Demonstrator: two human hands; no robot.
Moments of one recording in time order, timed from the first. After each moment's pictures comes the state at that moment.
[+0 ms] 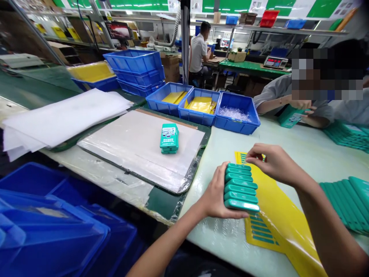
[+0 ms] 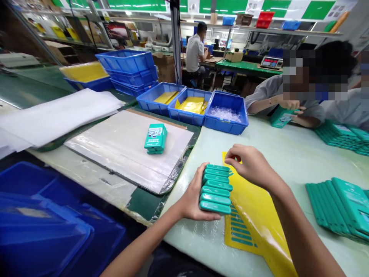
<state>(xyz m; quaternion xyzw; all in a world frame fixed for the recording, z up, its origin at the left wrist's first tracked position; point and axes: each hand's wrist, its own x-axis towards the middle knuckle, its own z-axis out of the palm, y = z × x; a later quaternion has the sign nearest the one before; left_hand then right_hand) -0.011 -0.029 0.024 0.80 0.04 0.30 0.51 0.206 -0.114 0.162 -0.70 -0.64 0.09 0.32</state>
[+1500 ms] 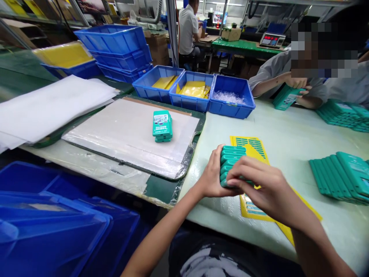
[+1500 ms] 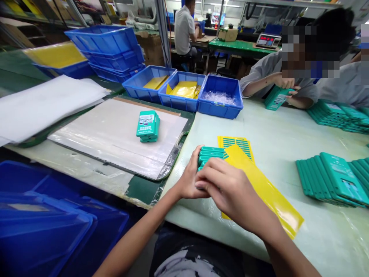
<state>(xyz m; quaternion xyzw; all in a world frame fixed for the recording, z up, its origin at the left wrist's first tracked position) -0.007 -0.028 0.034 0.80 0.06 0.27 0.53 0.096 -0.174 0.168 -0.62 -0.70 0.08 0.35</state>
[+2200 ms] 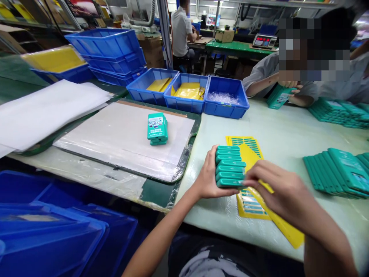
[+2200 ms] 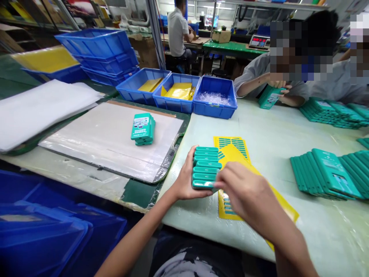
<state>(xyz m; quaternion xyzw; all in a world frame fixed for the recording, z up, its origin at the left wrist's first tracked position) -0.006 -0.027 0.037 0.79 0.07 0.29 0.53 0.128 -0.211 0.161 -0.70 -0.66 -0.01 0.27</state>
